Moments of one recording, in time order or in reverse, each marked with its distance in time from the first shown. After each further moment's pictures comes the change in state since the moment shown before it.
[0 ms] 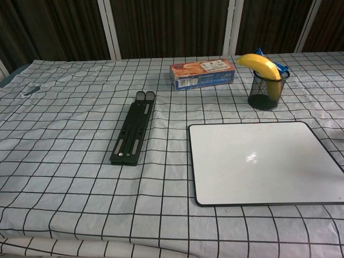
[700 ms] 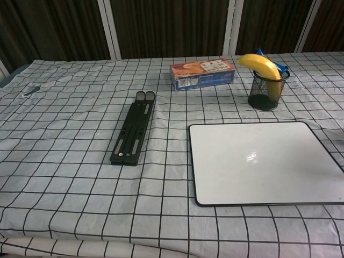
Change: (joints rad) left arm 0.010 0.000 0.005 0.003 0.011 0.019 -0.003; right arm -0.003 -0.020 0.015 0.016 0.032 -0.015 -0.051
